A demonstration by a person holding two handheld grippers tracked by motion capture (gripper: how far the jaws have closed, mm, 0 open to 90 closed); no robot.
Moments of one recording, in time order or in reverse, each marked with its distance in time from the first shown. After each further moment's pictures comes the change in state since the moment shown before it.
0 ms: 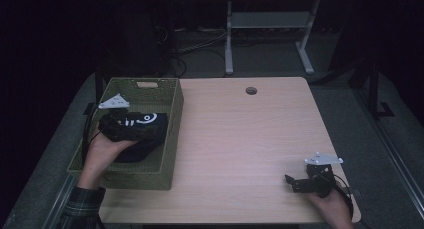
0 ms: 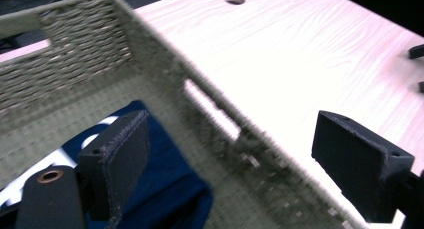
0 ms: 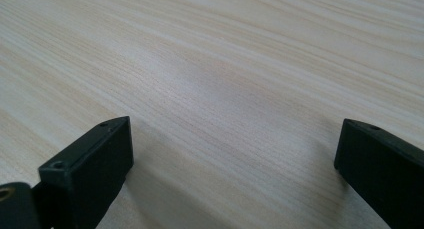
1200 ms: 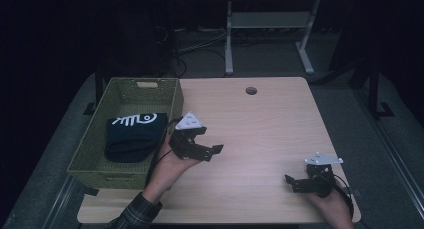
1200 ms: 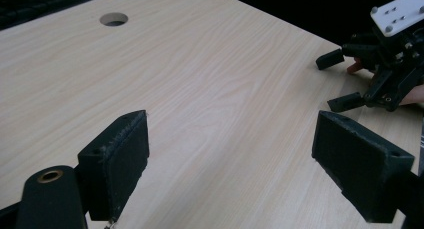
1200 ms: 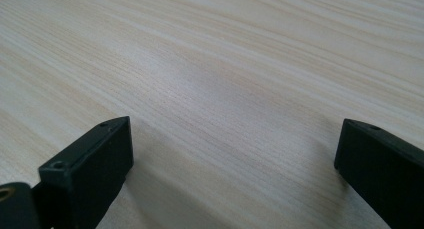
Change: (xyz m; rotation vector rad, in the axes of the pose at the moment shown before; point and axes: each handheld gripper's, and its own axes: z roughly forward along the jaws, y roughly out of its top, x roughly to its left) left arm -0.133 0.013 0.104 -0.037 -0.173 0.102; right arm 0.000 0.000 0.000 -0.001 0.001 0.000
